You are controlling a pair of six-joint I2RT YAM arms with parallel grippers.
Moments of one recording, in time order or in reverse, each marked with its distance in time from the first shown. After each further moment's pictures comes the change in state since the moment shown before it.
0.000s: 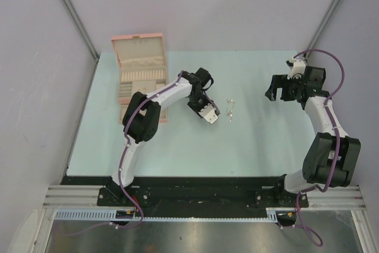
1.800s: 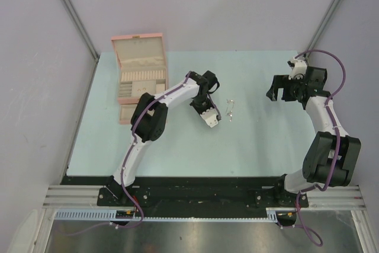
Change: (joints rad) left arm -0.044 0.113 0.143 -0.143 -0.095 0.099; right arm -0.014 0.008 0.000 -0.001 -0.004 -0.003
